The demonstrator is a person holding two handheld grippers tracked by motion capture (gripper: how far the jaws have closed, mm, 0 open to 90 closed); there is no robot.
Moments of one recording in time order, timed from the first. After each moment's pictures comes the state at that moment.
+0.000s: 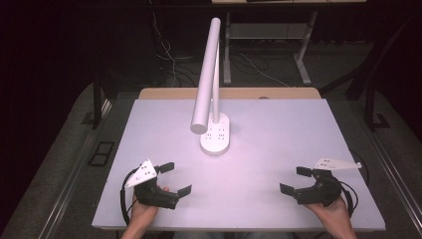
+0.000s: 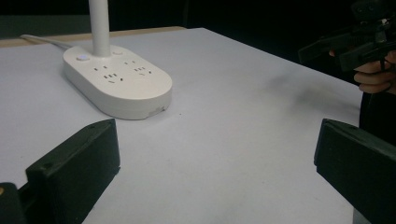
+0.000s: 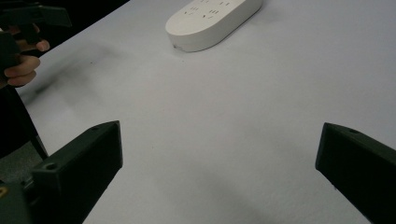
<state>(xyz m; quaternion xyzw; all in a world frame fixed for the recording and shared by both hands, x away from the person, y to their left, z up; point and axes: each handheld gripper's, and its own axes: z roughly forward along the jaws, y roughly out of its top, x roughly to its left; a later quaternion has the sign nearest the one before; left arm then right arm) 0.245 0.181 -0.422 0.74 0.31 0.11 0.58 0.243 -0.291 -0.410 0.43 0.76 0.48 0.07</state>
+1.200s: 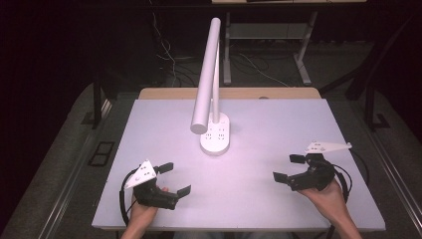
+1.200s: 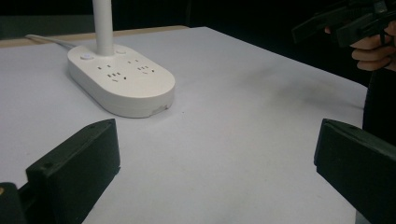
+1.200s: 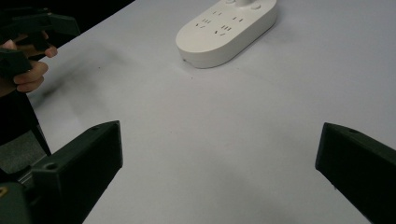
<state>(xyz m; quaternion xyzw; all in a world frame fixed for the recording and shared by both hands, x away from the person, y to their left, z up) 0.244 0.182 -0.422 0.74 0.31 0.12 0.58 0.271 -0.272 -0.378 0.40 0.79 0.46 0.06</state>
